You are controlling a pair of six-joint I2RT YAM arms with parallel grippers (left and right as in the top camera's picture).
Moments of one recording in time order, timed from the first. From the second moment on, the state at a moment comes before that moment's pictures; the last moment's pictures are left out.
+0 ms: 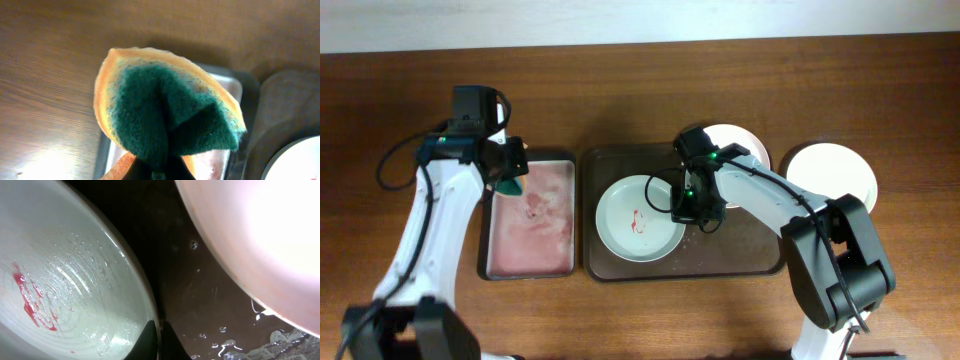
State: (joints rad) left arm 0.00 1.61 1.34 -0.86 -0.11 -0.18; right arm 0.43 1.93 1.23 -0.79 -0.22 0.47
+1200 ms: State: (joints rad) left arm -0.16 1.47 1.33 -0.87 -0.49 -0.34; right arm 0.43 1.93 1.23 -0.79 -0.22 0.47
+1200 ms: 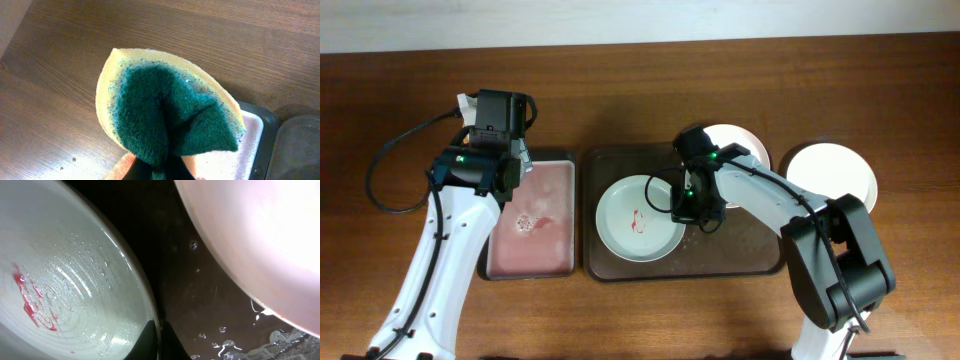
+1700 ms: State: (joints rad) left arm -0.16 1.72 1.33 -0.90 -0.26 -0.31; right arm 0.43 1.93 1.23 -0.71 -0.18 0.47
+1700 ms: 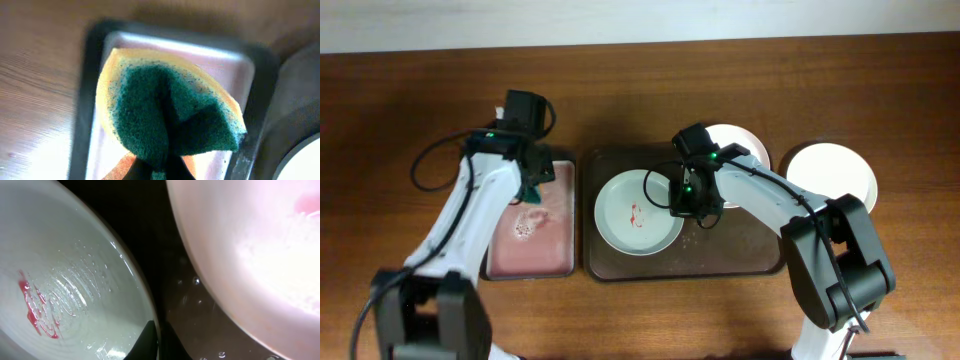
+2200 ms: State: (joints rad) left arm -0.16 1.80 1.36 -0.87 0.20 -0.15; right arm 0.43 1.93 1.23 -0.66 -0.15 0.47
